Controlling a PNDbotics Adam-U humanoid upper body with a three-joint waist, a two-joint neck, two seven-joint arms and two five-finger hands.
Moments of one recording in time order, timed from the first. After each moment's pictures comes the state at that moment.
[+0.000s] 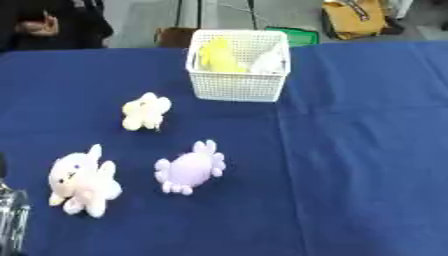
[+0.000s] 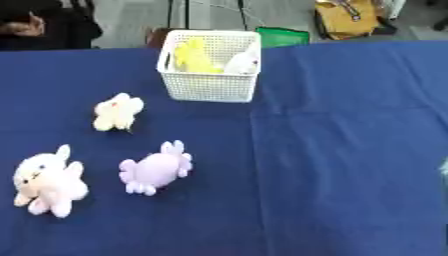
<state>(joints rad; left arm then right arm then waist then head) -0.34 0.16 0.15 -1.98 0.00 -0.53 0.36 -0.43 -0.32 -0.16 -1.98 0.86 -0.28 -0.90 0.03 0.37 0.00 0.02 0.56</state>
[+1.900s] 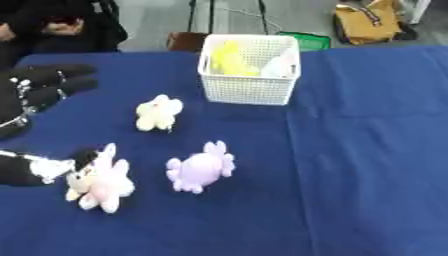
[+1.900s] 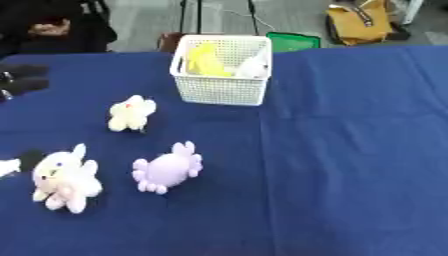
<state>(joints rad) -0.33 0.95 -0.05 -1.99 -0.68 -0.28 -0.40 -0.41 -0.30 -0.13 -1.98 0.84 -0.28 -0.90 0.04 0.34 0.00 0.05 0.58</state>
